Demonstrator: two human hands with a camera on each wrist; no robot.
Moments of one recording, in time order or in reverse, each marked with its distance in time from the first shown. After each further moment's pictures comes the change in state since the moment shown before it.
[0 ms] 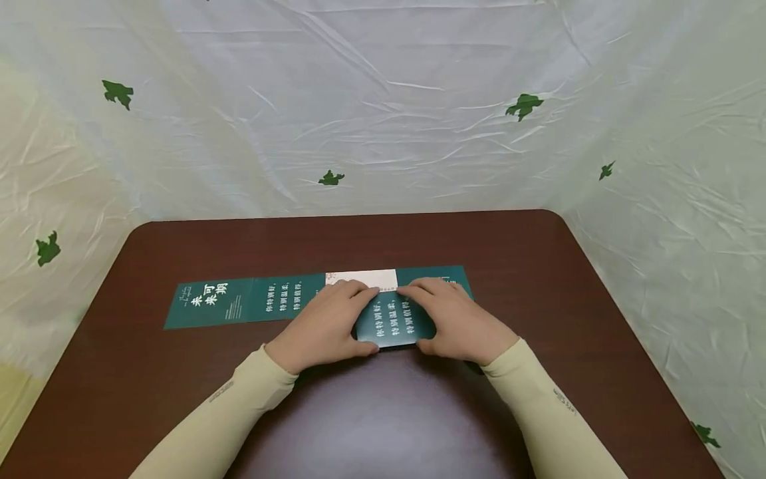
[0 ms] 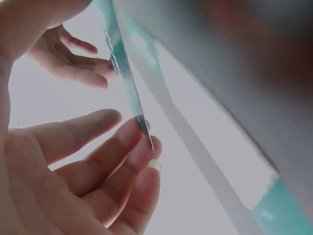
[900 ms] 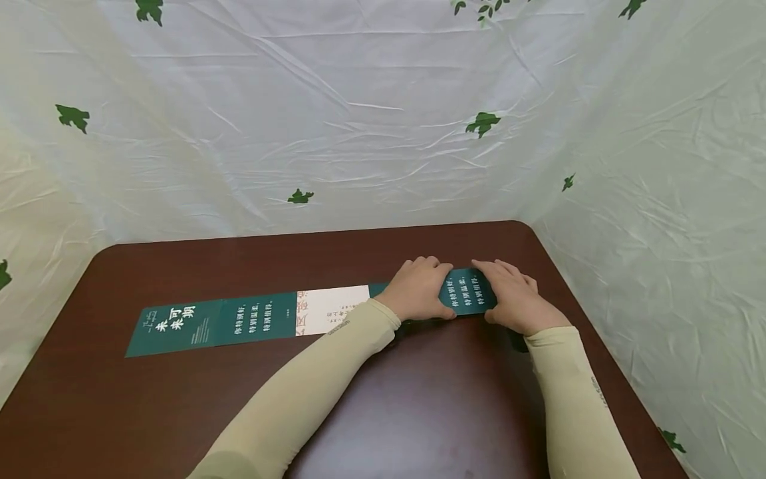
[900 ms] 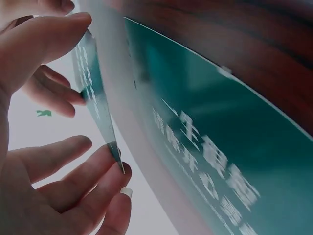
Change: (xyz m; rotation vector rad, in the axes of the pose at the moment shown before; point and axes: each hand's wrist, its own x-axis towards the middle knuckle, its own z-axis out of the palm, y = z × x) left_hand 0.190 0.088 0.053 0.031 -0.093 0.031; right_hand -0.042 0.143 -0.050 0.100 0.010 0.421
